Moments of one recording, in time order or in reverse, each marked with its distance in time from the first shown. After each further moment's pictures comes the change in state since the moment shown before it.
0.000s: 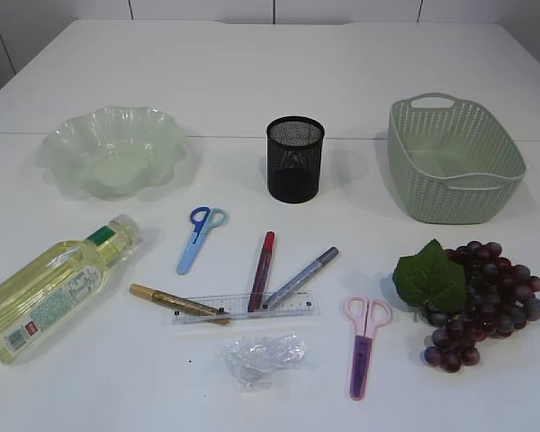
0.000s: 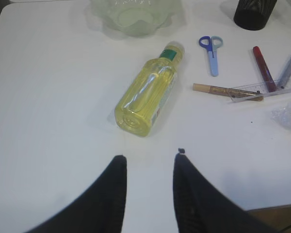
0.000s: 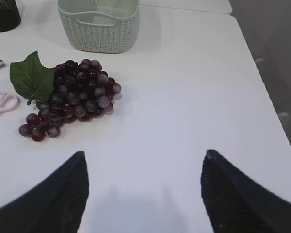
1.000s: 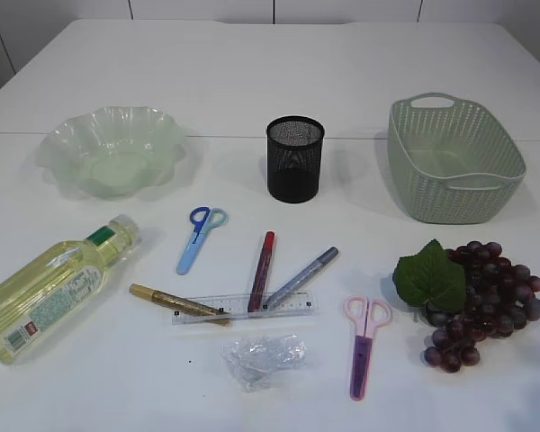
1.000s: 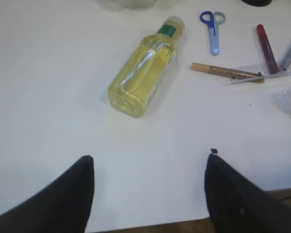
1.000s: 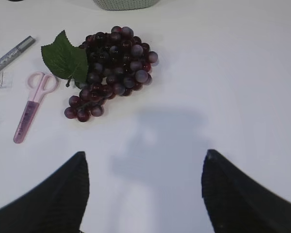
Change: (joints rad) left arm 0.000 0.110 0.000 -0.015 0.000 -0.022; right arm 0.000 0.480 -0.178 0.137 -0.001 0.124
